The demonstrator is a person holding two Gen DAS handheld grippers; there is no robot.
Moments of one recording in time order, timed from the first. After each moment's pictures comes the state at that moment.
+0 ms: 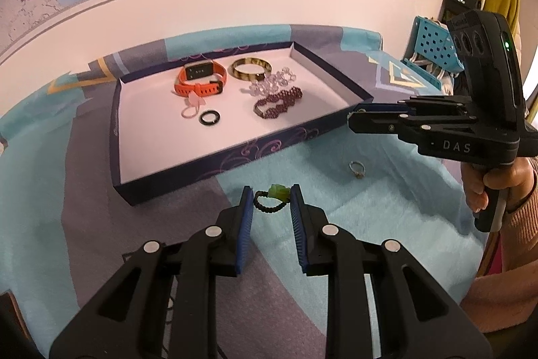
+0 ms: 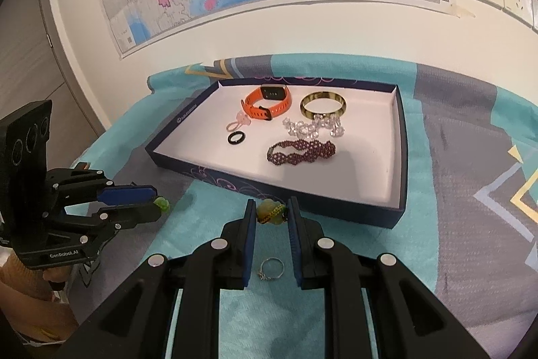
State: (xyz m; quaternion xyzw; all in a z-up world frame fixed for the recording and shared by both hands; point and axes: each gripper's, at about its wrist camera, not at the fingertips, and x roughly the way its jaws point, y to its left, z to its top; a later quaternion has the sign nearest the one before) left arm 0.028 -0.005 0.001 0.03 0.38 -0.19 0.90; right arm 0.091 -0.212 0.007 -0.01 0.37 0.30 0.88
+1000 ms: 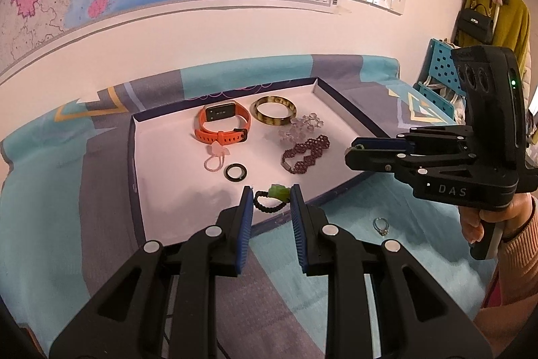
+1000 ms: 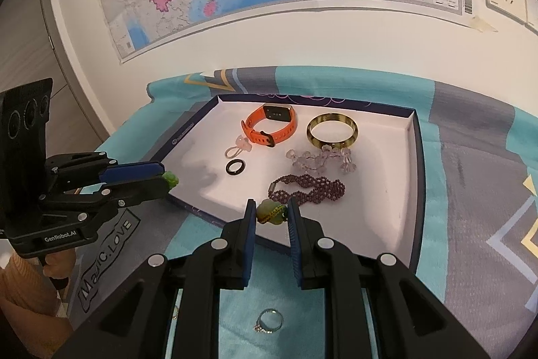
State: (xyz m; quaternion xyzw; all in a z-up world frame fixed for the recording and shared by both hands) left arm 0.075 0.005 0.024 0.02 0.36 -0.17 0.92; right arm 0.129 -0.193 0.012 -0.01 0.38 0.32 0.87
